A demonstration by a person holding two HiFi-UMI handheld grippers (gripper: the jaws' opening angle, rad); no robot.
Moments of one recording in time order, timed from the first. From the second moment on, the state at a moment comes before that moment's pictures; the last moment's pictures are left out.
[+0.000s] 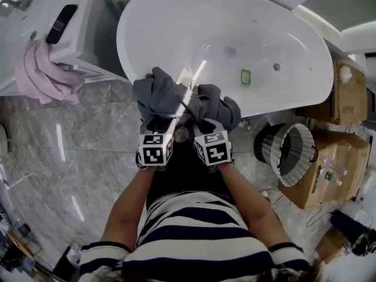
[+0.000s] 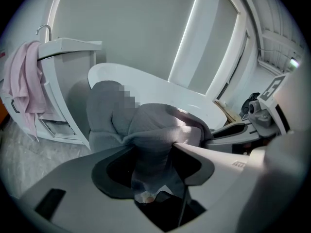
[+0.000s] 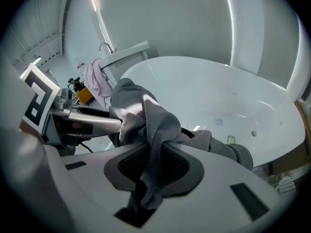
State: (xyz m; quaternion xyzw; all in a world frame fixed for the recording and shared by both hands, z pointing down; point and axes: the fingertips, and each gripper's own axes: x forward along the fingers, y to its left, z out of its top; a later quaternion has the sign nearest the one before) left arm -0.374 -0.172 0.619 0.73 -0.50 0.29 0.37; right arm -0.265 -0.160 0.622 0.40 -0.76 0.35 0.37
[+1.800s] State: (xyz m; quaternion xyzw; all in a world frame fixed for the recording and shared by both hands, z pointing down) left arm -0.080 -0.156 0.335 0.95 -0.25 0.11 0.16; right arm -0.020 -0.125 0.332 0.60 -0.77 0.23 0.00
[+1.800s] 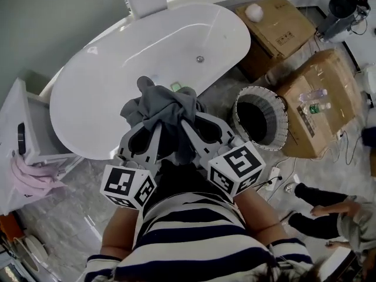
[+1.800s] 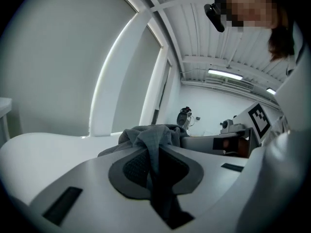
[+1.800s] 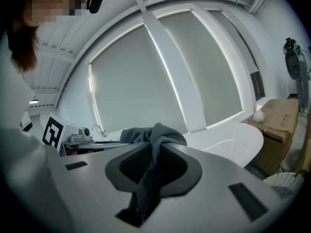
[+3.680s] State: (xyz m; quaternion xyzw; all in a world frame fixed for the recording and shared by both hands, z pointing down) left arm 0.379 0.026 0.437 0.93 0.27 0.22 0.13; right arm 0.395 0.083 0.426 0.90 -0.36 0.25 -0.02
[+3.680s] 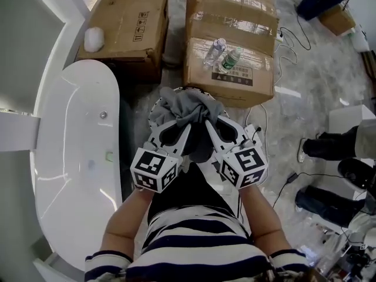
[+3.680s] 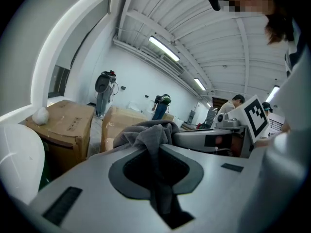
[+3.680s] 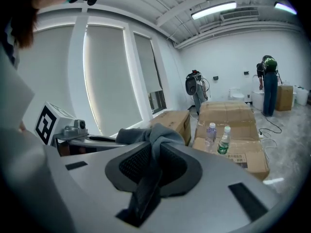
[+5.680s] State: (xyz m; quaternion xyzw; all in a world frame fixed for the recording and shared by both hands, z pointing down) left arm 0.378 0.008 0.623 0.87 0.25 0.41 0.11; right arm 0.377 0.136 0.636 0.86 -0.22 0.45 -0.04
